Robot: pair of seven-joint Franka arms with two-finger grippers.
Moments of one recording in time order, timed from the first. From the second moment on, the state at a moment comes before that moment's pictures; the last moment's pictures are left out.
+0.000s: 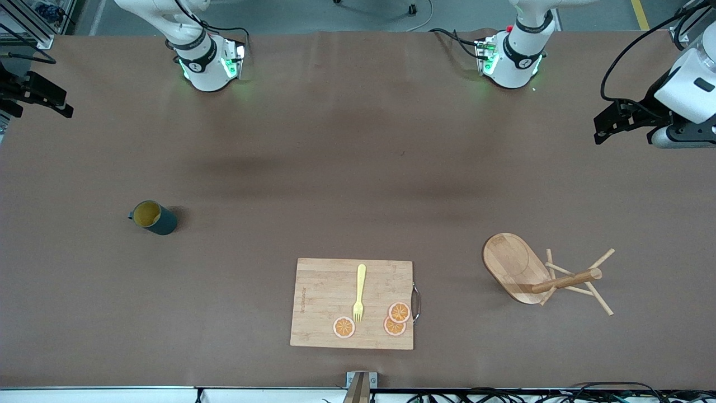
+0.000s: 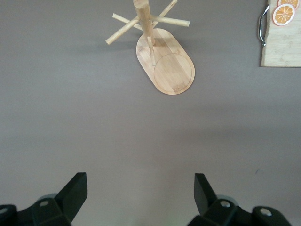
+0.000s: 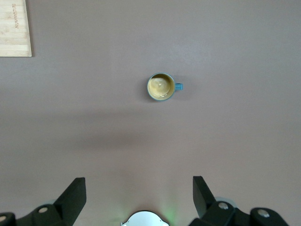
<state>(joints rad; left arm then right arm) 0.01 -0.06 -0.12 -1.63 0.03 1.57 -0.08 -0.03 -0.14 -0.04 -1.63 0.00 1.43 -0.05</state>
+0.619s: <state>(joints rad) 0.01 -0.05 -0.12 -1.61 0.01 1.56 -0.08 -0.03 -0.14 -0.04 -1.60 0.00 1.43 -0.05</state>
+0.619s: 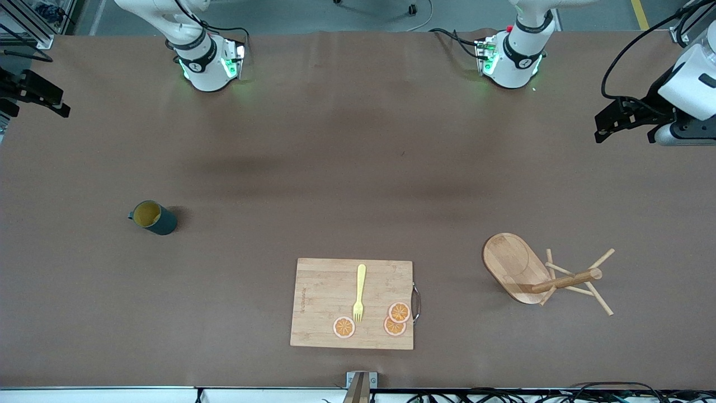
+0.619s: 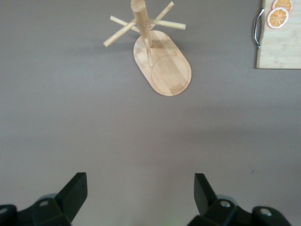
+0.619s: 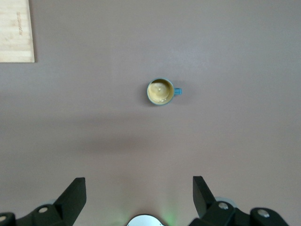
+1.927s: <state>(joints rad) 0.02 0.02 -0.12 -1.60 0.01 1.60 -0.14 -0.14 0.39 -0.04 -1.80 0.01 2.08 -0.62</state>
